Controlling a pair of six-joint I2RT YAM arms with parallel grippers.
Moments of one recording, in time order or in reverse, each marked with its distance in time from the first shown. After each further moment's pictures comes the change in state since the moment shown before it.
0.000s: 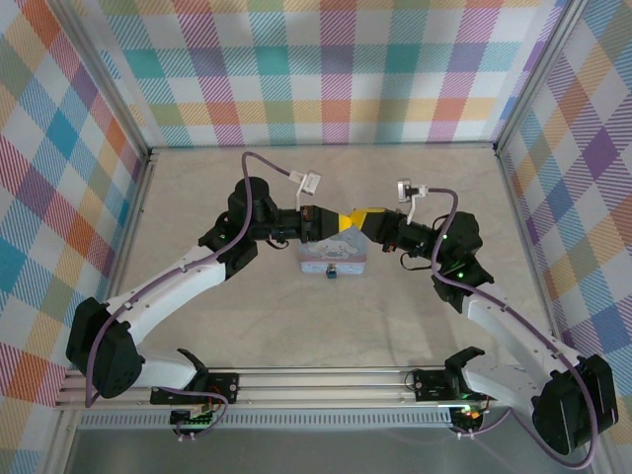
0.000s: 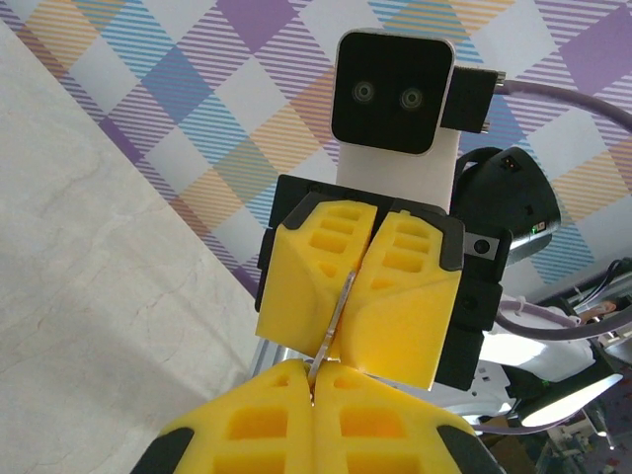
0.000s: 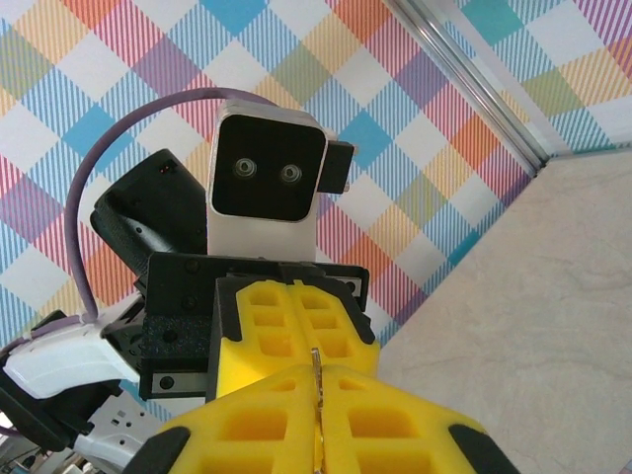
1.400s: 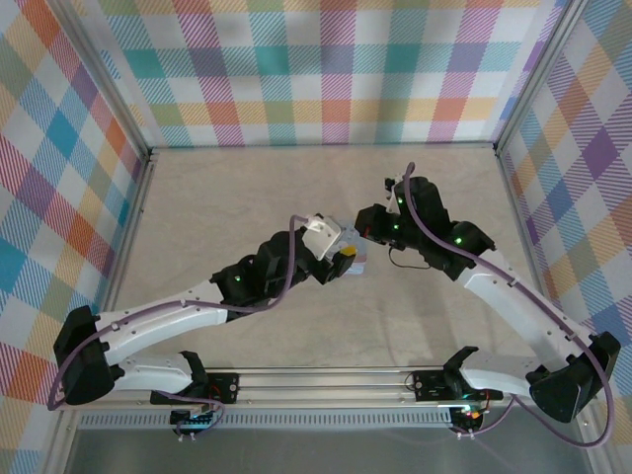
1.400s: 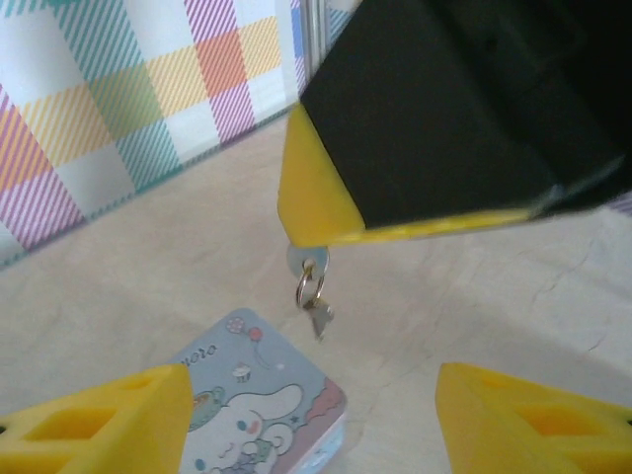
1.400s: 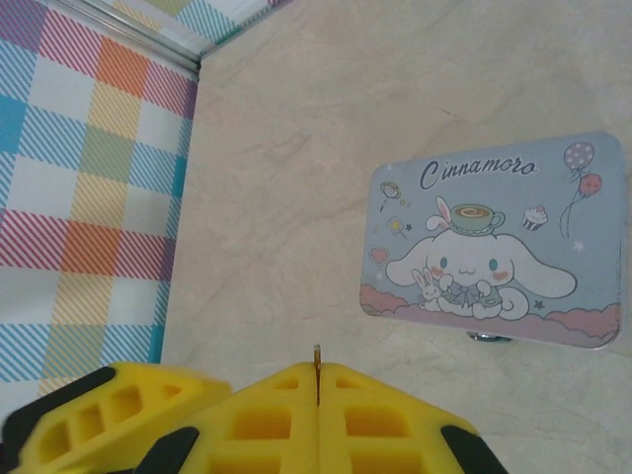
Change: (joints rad) left arm -0.365 -0.118 -0.158 -0.148 -1.043 0.846; right arm 0.181 0.163 0.523 -1.143 0.588 -0.039
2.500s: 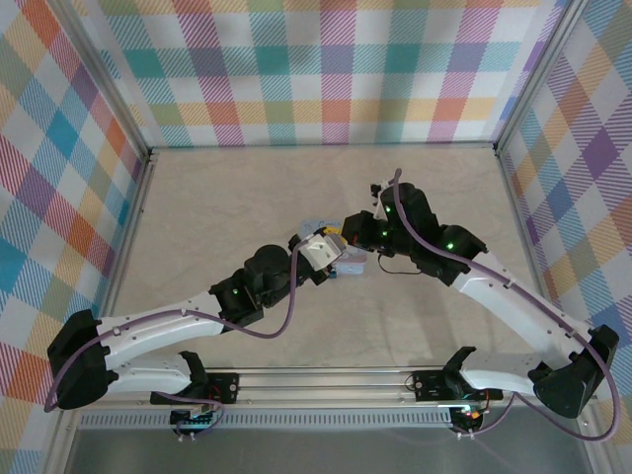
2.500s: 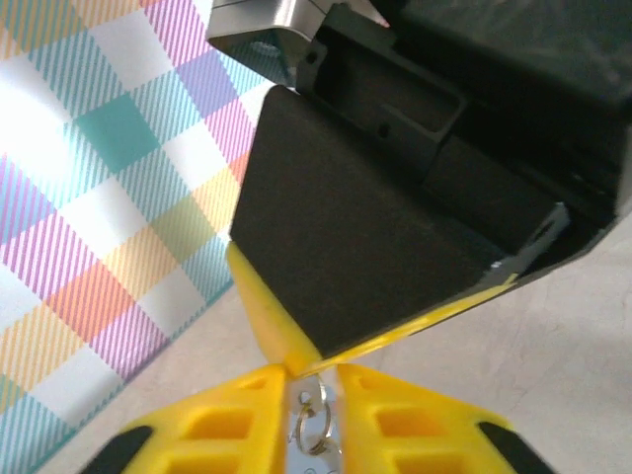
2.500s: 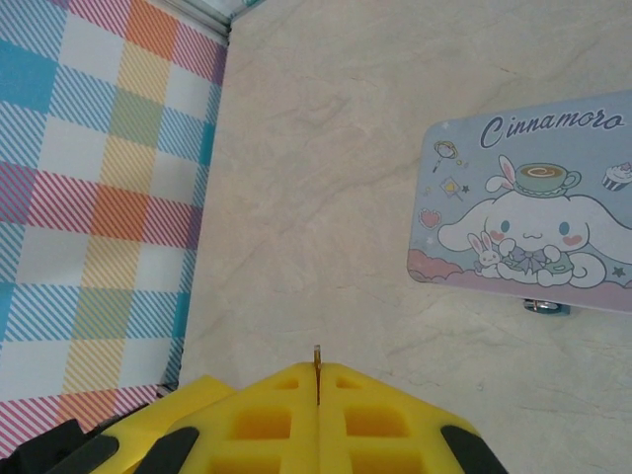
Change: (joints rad) left arm -0.013 -0.045 -0.132 0.289 -0.012 0.335; right arm 0.109 0.011 0.010 0.020 0.016 0.044
